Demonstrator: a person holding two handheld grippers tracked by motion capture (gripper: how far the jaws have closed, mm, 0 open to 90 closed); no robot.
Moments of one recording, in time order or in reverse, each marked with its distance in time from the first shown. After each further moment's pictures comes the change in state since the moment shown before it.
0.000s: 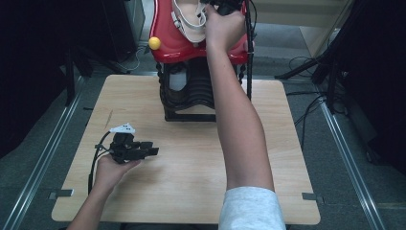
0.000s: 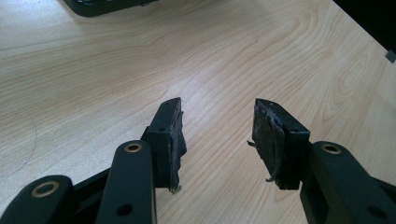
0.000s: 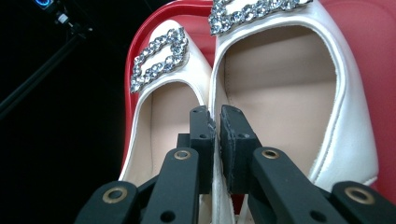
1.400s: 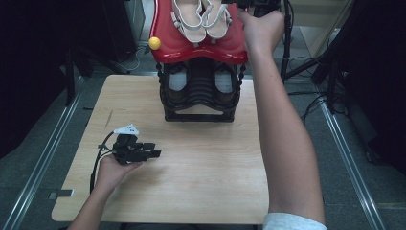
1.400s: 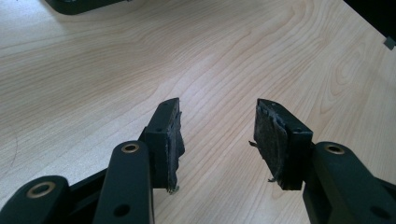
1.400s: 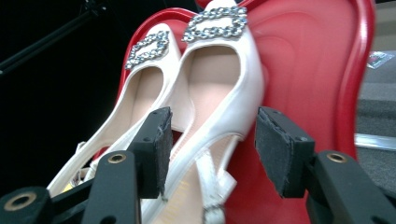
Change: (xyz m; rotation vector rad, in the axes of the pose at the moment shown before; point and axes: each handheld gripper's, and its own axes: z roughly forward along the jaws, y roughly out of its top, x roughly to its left) left arm -0.005 0.001 0.006 0.028 -0.015 0.040; right arm -0.045 0.012 -0.069 0.008 0.052 -0.183
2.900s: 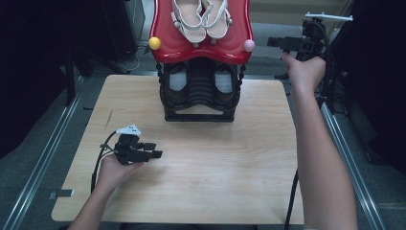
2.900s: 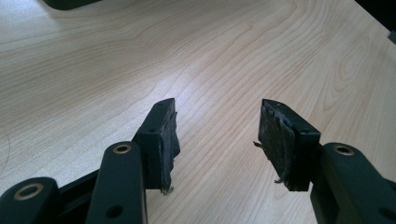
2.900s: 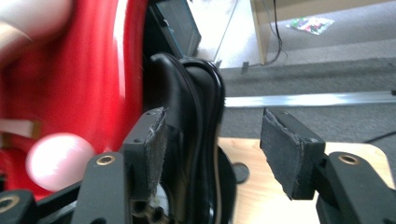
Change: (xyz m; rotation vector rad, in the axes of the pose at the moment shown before) left arm 0.001 0.001 0.004 0.020 -0.004 0.005; right arm -0.131 -0.074 -0.042 0.051 -0.143 0.088
